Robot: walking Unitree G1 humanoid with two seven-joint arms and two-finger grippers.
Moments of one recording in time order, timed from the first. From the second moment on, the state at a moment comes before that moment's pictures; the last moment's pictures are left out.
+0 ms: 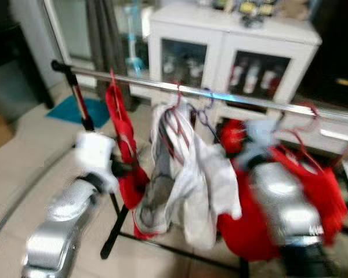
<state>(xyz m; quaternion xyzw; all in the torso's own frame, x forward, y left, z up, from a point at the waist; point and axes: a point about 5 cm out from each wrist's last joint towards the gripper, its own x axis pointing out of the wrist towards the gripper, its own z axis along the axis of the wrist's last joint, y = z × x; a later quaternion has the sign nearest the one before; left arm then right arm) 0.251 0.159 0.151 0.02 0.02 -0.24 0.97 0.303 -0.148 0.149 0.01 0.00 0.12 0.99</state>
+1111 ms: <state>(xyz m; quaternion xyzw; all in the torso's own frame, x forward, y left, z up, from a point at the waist) 0.214 0.161 0.151 0.05 0.10 -0.47 0.87 0.364 -0.163 0.156 0.06 0.14 0.25 0.96</state>
